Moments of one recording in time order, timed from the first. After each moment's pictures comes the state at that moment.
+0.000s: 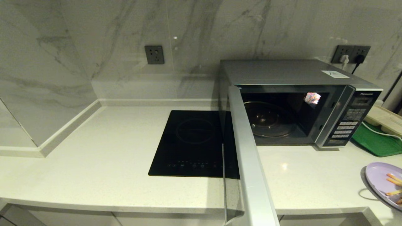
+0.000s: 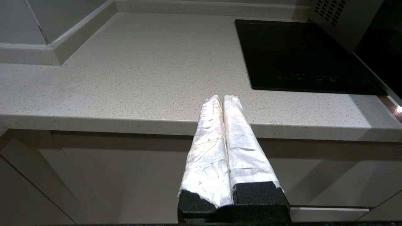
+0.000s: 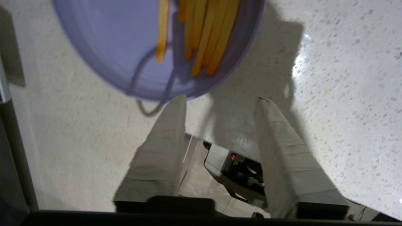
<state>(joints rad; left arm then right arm) 0.00 0.00 0.00 -0.01 0.01 -0.05 -0.87 1.77 -1.11 0.54 0.15 0.54</state>
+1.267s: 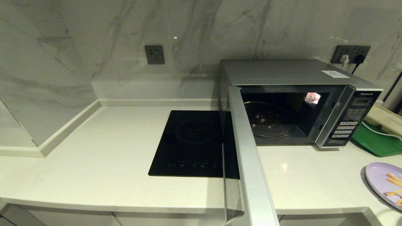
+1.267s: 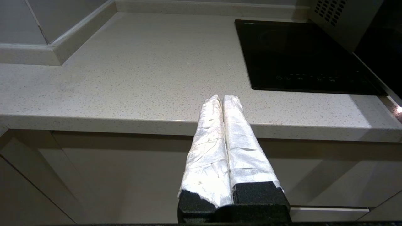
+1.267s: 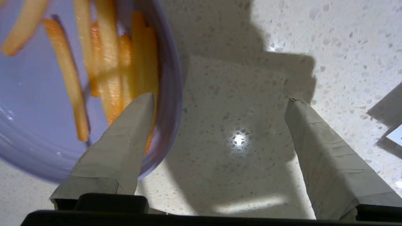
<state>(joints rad) 0.00 0.00 0.00 -0.01 0.01 -0.05 -0.97 1.97 -1.02 0.29 0.08 0.52</state>
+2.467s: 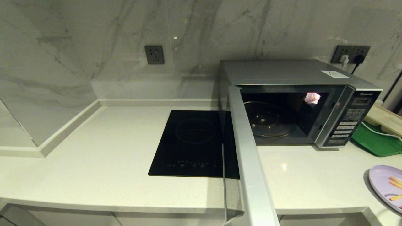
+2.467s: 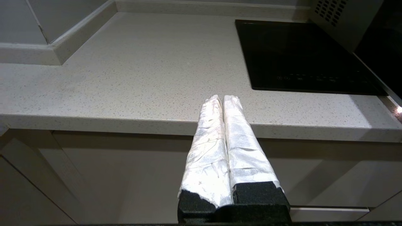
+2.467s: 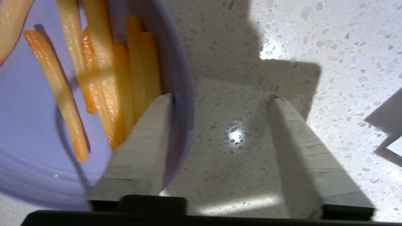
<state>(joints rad) 0.00 0.00 0.00 -0.01 0.01 -0.05 -0.97 2.02 -1.01 0.28 0.07 0.52</state>
